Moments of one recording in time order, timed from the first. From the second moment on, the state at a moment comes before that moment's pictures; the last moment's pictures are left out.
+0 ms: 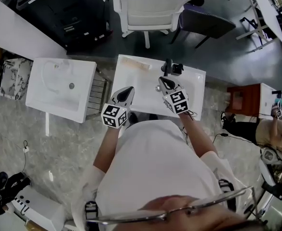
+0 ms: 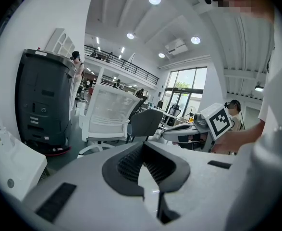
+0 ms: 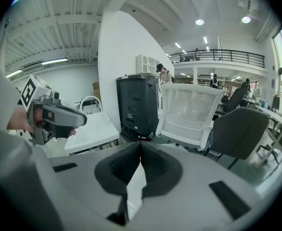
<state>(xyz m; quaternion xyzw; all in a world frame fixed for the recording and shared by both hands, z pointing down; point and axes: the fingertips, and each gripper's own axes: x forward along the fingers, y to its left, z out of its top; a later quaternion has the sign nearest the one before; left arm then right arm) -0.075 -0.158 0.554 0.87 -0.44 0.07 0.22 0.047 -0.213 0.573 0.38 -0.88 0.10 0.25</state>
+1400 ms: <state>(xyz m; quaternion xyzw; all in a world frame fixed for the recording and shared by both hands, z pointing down) -0.041 -0.159 0.520 0.88 -0.43 0.05 0.18 0.110 -0.187 0.529 0.43 -0.88 0.11 0.16</state>
